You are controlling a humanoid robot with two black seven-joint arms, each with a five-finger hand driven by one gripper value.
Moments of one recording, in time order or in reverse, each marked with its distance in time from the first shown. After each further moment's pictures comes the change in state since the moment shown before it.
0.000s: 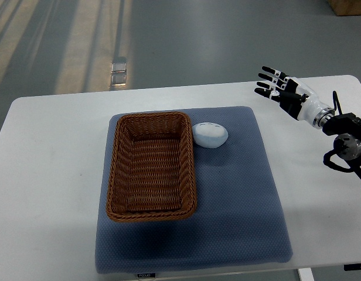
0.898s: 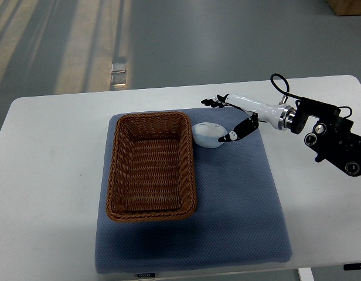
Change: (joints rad) left arm 0.000 0.000 0.005 -0.001 0.000 0.000 0.000; right arm 0.070 0.001 -0.135 0.254 -1.061 -0.099 0.088
